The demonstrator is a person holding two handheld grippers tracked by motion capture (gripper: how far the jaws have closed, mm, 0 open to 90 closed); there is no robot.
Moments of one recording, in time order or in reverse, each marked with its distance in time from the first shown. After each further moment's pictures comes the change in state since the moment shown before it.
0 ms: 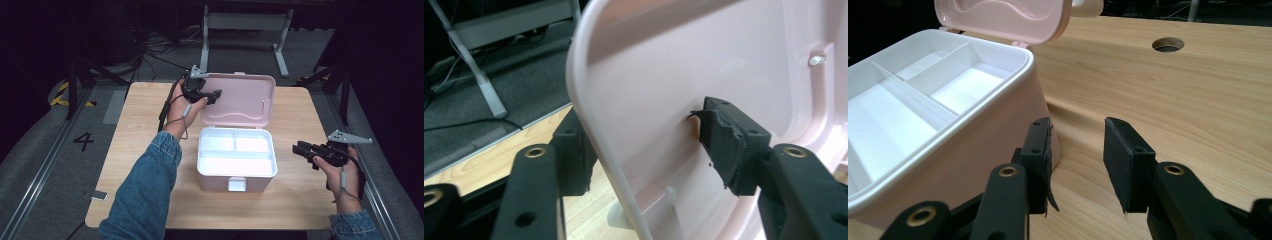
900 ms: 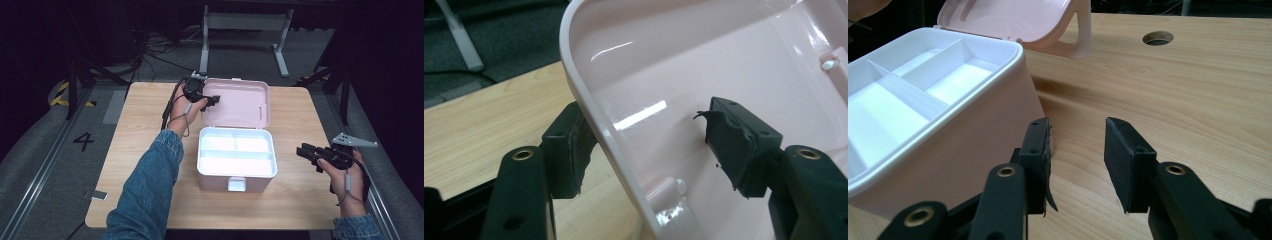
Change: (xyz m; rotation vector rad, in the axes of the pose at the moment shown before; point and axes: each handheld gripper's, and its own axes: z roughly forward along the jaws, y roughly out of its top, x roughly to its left) left arm 0.023 -0.022 0.039 0.120 -0.038 -0.138; right arm -0.004 -0.007 -0.009 -0.003 -0.018 0.030
